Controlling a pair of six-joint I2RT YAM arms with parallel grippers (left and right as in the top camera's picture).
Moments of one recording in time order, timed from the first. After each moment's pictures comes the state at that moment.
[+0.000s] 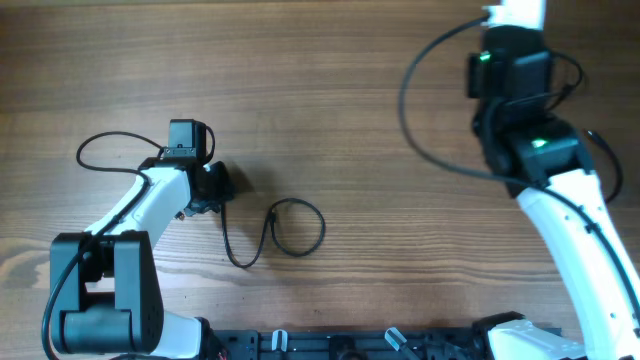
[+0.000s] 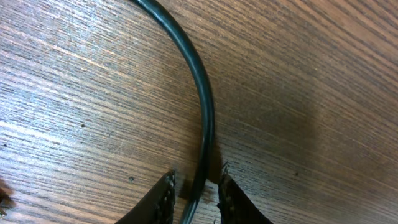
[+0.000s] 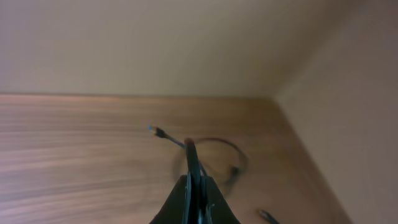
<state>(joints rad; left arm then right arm) -0.01 1.65 0.83 -0.54 0.05 -0.49 0.24 1.36 1.32 -0.47 0.65 -0.04</state>
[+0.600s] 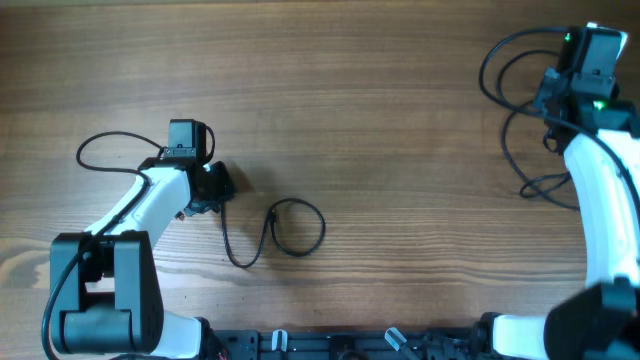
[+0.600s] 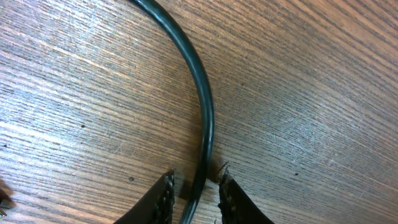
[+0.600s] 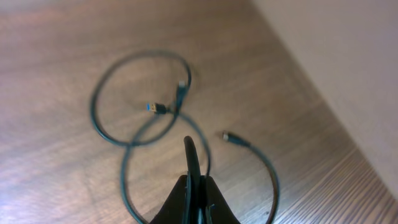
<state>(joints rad) -0.01 1.65 0.83 -0.54 0.05 -0.49 -0.15 1.56 1.32 -0.62 0.47 0.09</state>
